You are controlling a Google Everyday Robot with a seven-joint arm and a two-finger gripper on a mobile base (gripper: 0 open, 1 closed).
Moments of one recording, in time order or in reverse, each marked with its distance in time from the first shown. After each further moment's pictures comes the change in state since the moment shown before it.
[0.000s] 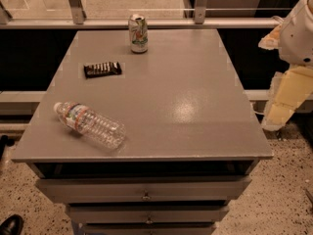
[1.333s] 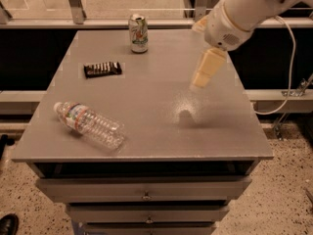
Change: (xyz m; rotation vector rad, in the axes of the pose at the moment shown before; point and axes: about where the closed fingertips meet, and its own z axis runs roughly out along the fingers) arm -0.118 -0.103 0.092 0.033 -0.306 -0.131
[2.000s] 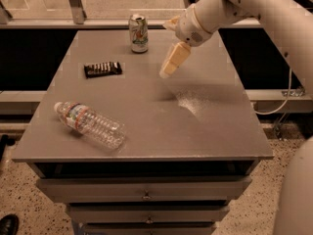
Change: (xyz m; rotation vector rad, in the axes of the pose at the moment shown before) arm -0.046 -0.069 0.085 -0.039 -0.252 -0.008
